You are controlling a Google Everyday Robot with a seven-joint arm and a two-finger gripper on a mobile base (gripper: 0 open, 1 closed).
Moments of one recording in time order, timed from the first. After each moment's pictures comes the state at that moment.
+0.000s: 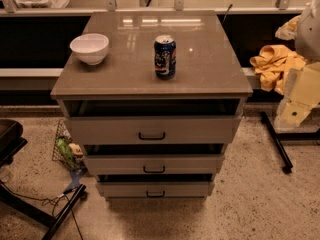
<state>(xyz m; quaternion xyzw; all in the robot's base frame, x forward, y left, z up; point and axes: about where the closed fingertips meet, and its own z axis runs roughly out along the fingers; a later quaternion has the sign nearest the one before) 0.438 -0.214 0.986 -0.60 0.78 -0.05 0.17</state>
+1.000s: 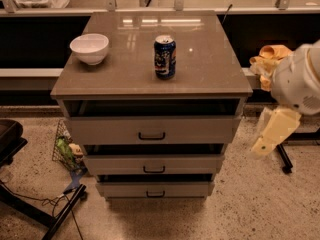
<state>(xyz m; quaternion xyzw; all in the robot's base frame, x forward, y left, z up) 0.435 -0.184 0.915 -0.61 0.75 0.04 0.26</state>
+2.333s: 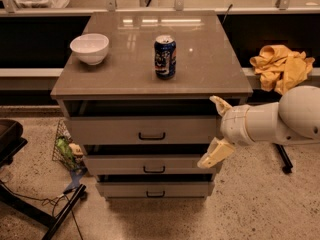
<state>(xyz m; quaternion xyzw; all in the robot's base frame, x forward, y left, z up) 0.509 -0.129 0.762 -0.60 0.69 0.08 0.40</state>
